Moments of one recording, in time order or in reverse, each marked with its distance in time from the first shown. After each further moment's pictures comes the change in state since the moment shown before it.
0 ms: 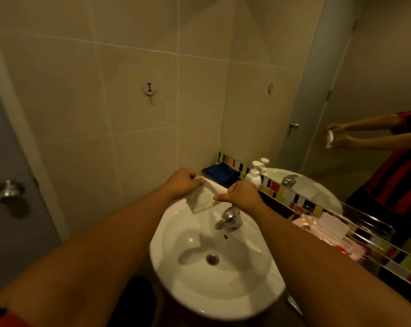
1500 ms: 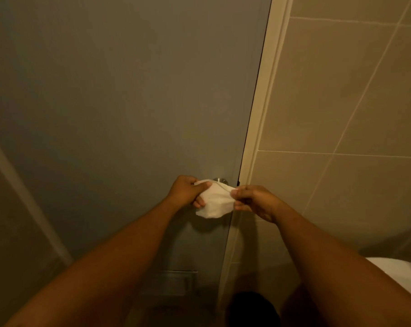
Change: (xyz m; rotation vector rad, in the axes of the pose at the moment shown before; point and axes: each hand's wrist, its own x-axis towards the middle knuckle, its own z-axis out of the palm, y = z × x) left_hand -0.130 -0.375 -0.376 -0.319 0.595 -0.510; right_hand 0.111 -0.335 0.444 0.601 -0.950 0.010
